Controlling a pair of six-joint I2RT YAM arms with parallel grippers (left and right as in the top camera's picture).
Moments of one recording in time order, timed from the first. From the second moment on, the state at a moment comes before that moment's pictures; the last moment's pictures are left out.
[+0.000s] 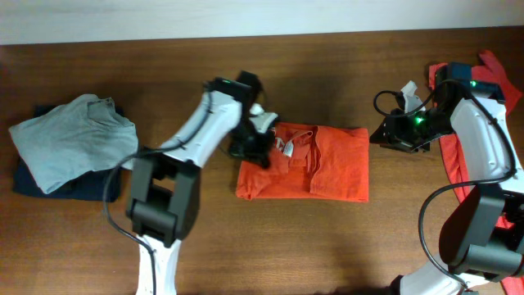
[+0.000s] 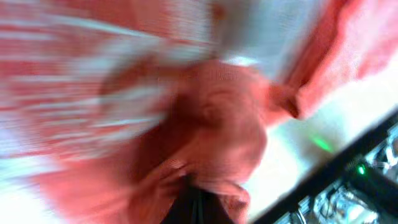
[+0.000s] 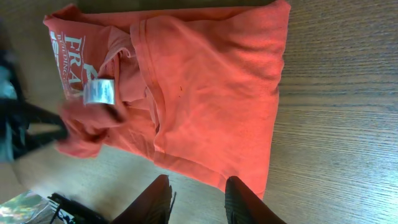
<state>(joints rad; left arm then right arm) -0.46 2.20 1.79 -1.24 0.48 -0.05 -0.24 1.81 1.49 -1.21 -0.54 -0.06</state>
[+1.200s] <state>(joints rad) -0.53 2.33 1.91 -0.97 0.26 0.03 -0.24 1.81 1.48 -1.24 -0.54 -0.06</state>
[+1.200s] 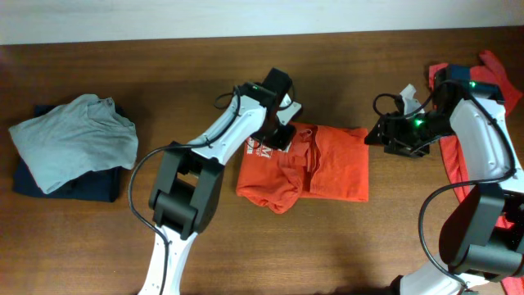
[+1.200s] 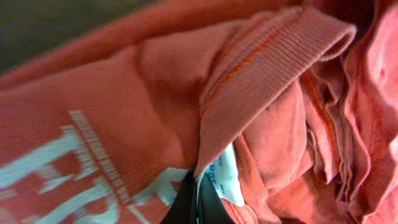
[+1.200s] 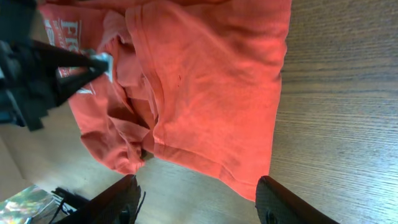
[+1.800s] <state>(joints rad) -0.57 2.33 2.18 -1.55 0.23 0.20 -0.24 1.81 1.47 -1.25 -0.52 -0.06</state>
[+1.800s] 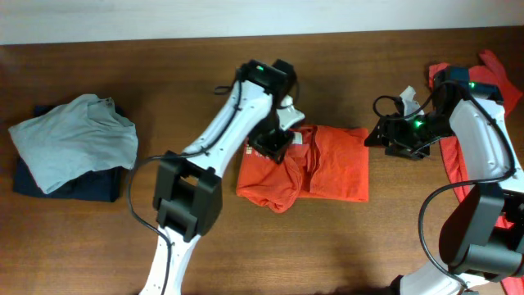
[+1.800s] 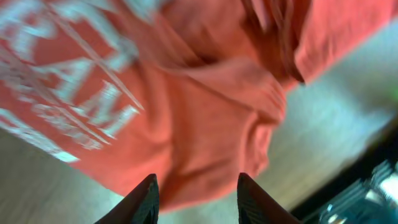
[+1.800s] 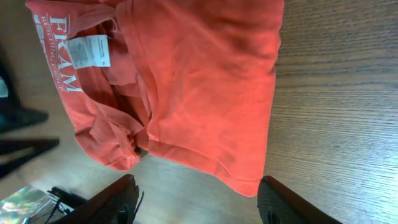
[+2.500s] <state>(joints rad) -0.72 1.79 1.49 -1.15 0.03 0.31 -0.24 1.81 1.47 -1.27 -0.49 -0.06</state>
